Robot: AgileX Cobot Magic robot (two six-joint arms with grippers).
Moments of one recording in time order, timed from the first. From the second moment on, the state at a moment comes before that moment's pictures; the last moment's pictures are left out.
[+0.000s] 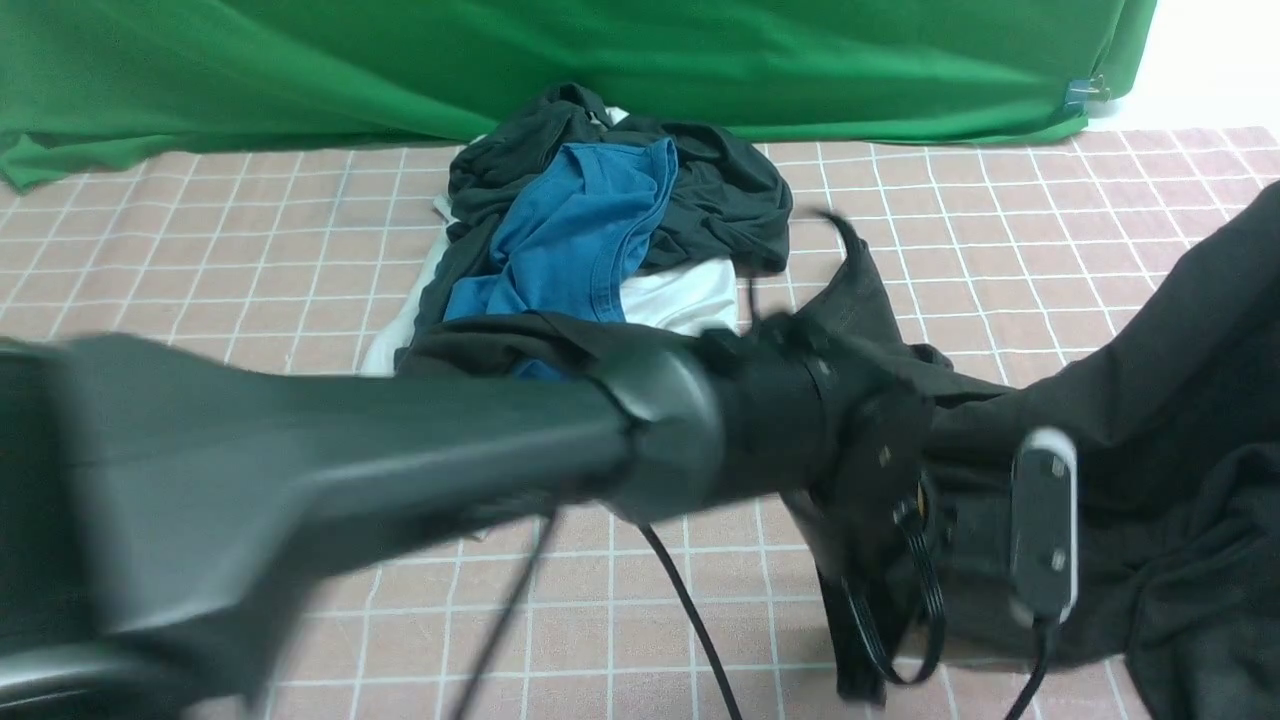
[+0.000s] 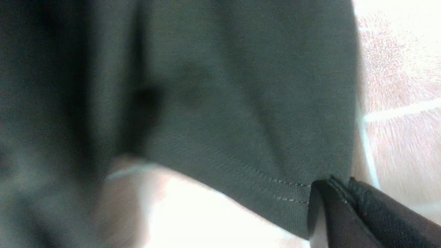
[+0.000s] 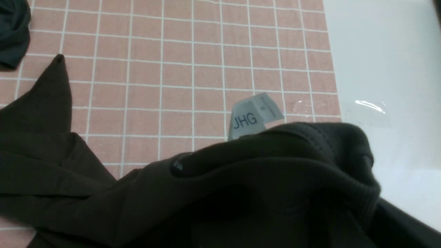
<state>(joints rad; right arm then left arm) -0.10 1.28 -1.50 -0.13 1.16 -0.05 -0.92 1.95 -1.44 -0.09 0.71 0.94</state>
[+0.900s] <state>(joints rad) -0.10 1.23 -1.53 -0.02 1.16 -0.08 -0.34 0.93 -1.44 0.39 1.02 0.55</state>
